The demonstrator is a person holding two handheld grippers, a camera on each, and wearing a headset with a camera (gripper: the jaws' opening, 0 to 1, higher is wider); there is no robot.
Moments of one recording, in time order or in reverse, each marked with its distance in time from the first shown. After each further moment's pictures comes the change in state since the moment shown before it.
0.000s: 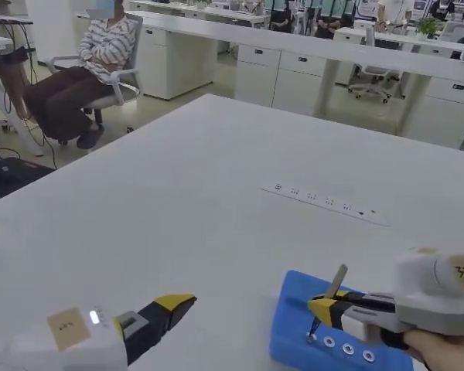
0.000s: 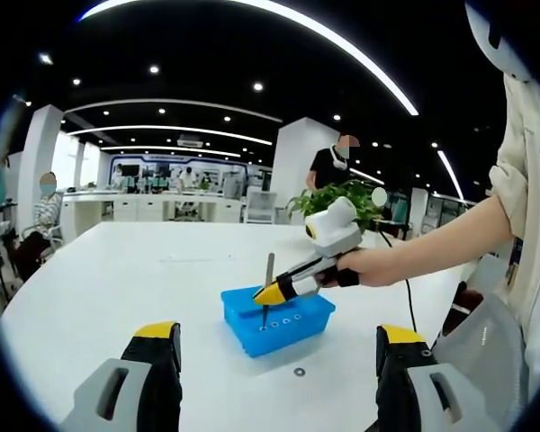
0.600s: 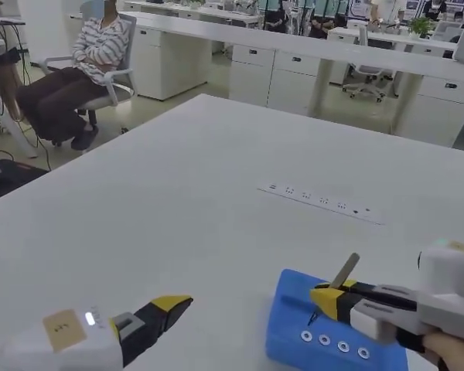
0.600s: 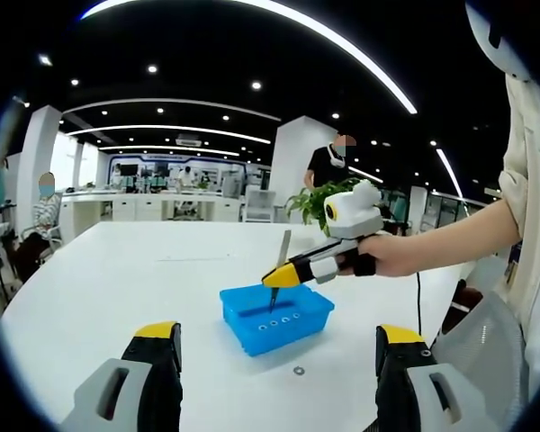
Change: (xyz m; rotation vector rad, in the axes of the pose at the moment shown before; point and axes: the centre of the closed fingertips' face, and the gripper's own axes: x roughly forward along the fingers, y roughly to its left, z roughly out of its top) left arm 0.000 -0.002 -0.001 0.005 0.006 -0.005; right arm -0.029 0.028 0.025 -0.009 -0.102 0.019
